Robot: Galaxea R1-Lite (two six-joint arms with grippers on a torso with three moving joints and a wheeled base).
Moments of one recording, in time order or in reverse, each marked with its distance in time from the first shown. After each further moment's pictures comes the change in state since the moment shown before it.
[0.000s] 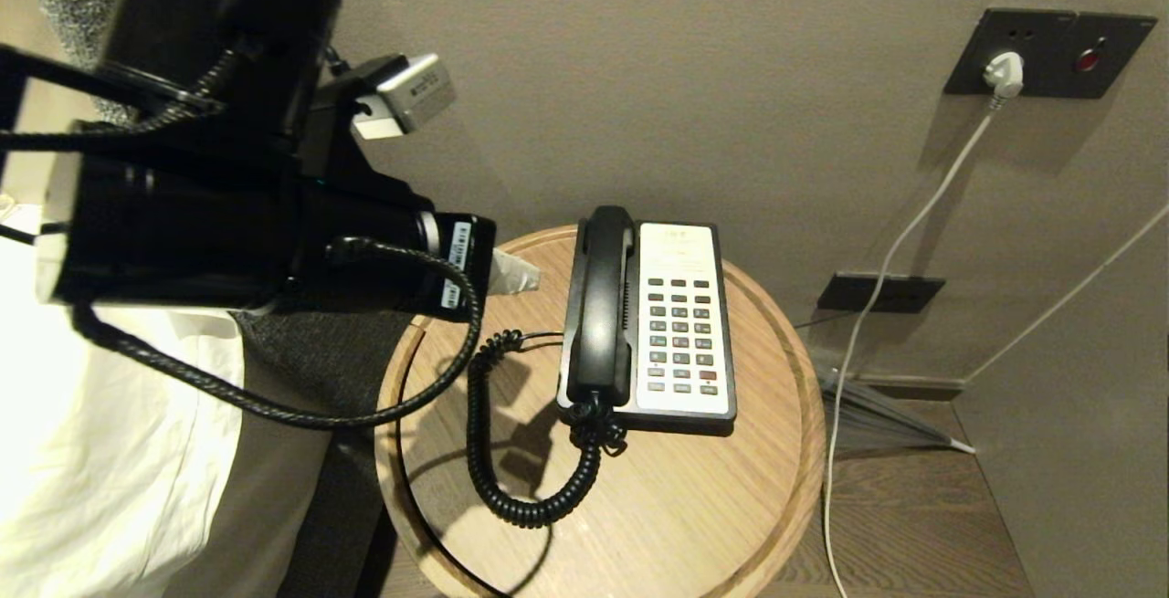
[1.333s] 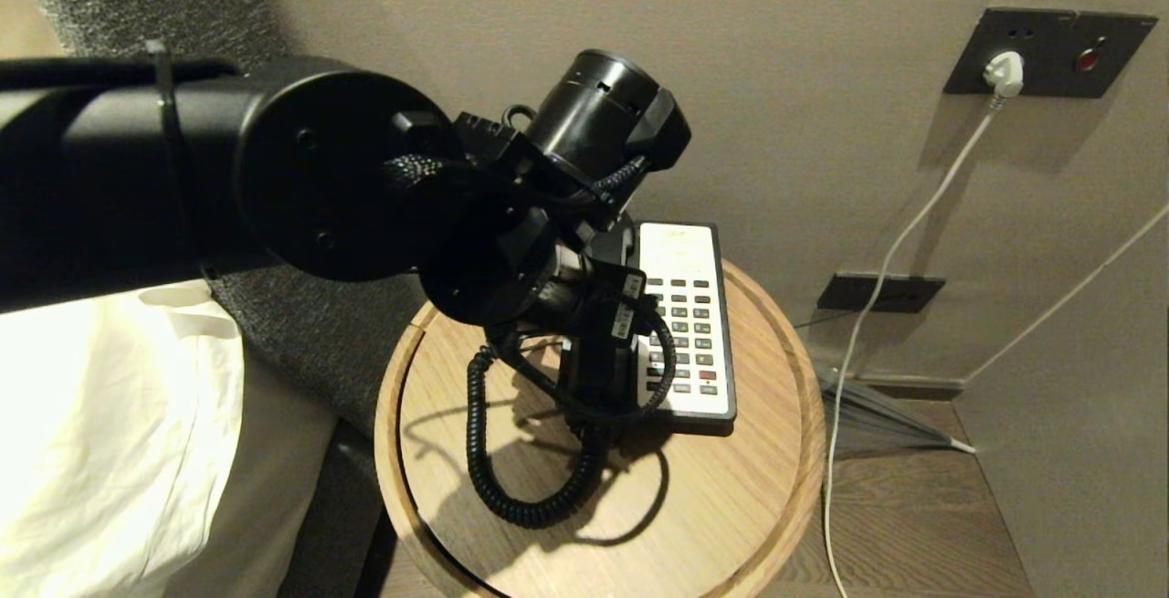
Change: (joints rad) left arm -0.189 0.372 -0.380 0.252 0.412 -0.122; right arm 0.000 0.000 0.000 0.000 0.000 0.000
